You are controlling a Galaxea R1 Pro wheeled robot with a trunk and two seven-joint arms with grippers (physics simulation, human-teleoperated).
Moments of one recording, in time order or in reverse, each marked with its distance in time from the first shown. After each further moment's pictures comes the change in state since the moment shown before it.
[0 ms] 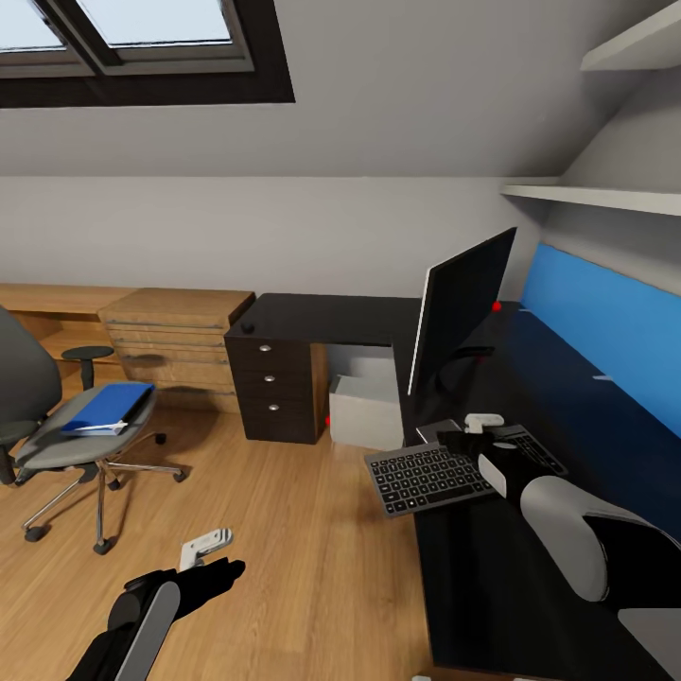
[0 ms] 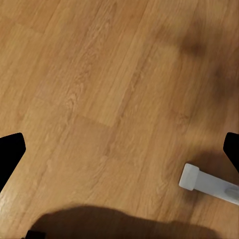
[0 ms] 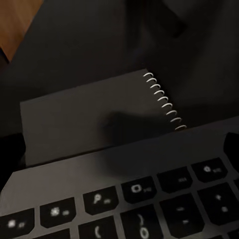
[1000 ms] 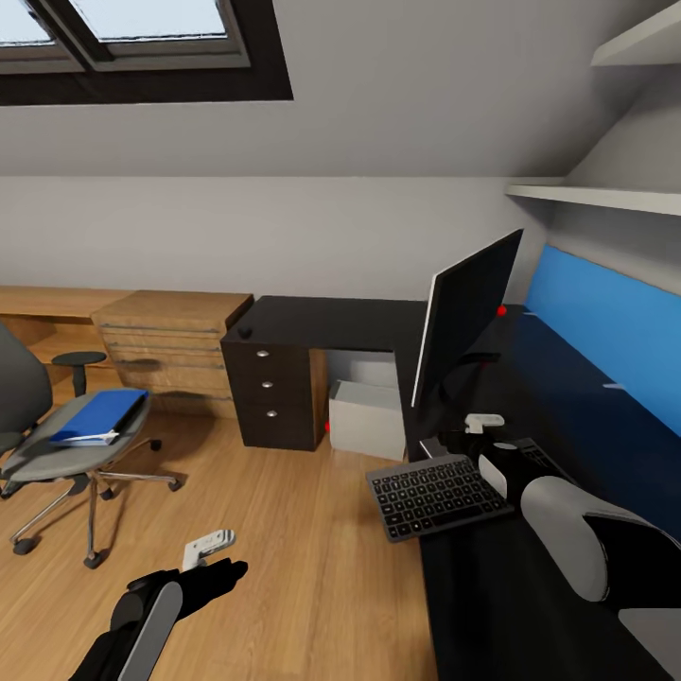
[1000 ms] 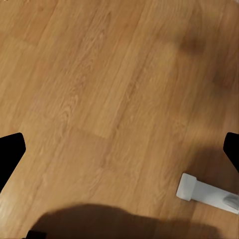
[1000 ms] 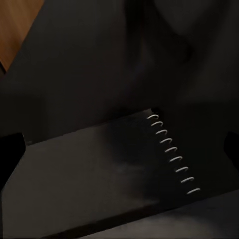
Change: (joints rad) left arm 0.000 0.000 -0.014 0.000 -0.002 -0.001 0.000; right arm 0.000 -0.001 0.000 0.004 0.001 -0.004 0.000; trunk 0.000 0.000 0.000
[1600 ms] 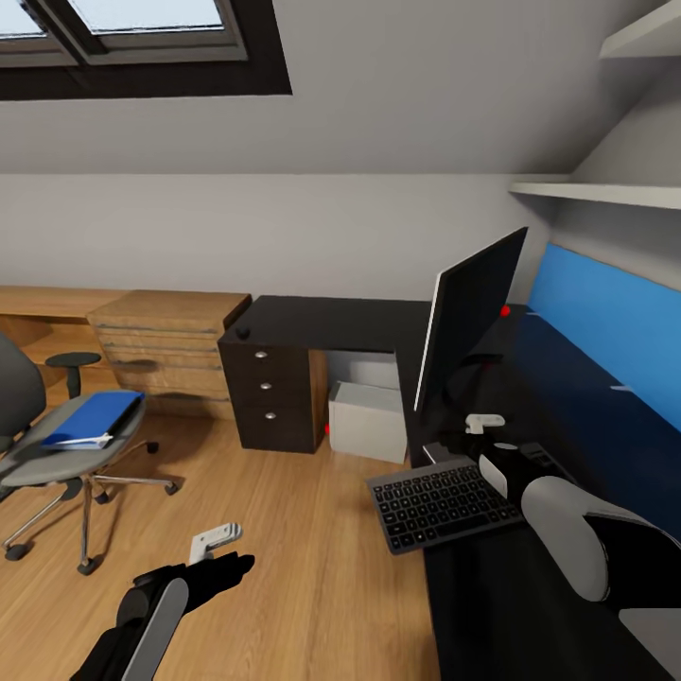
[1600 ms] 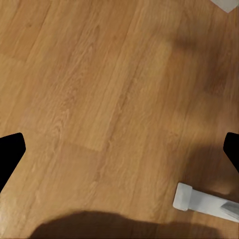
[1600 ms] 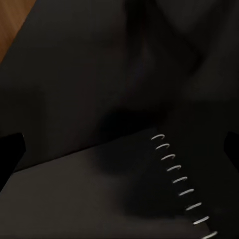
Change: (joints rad) left arm 0.000 -0.004 -0.034 -0.042 0.000 0.002 0.003; right arm 0.000 -0.002 0.000 0.001 0.001 0.002 0.000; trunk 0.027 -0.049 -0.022
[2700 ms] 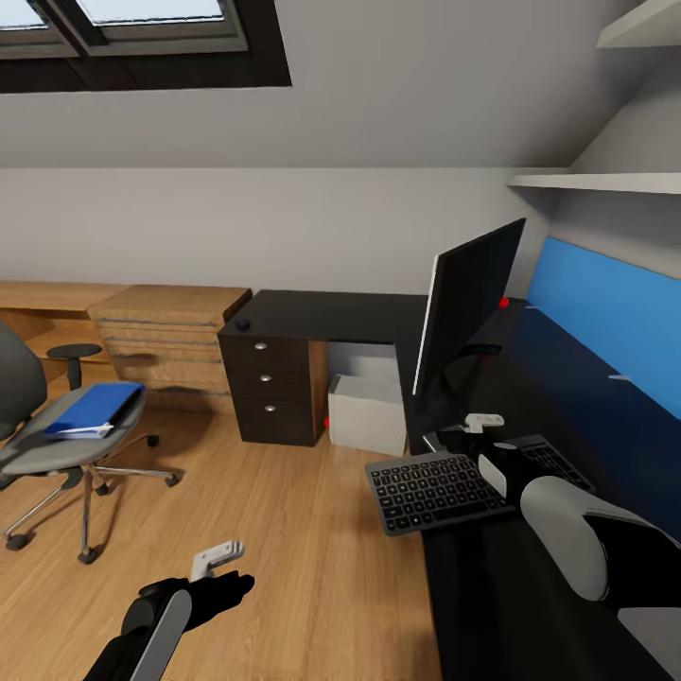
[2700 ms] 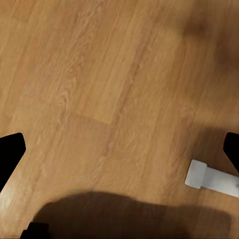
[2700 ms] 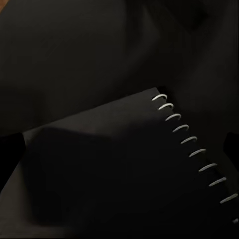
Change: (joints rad) left arm 0.000 0.001 -0.008 0.097 -0.001 -0.002 -0.003; right arm -0.001 0.003 -0.013 -0.001 -0.001 -0.001 -0.001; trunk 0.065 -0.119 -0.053
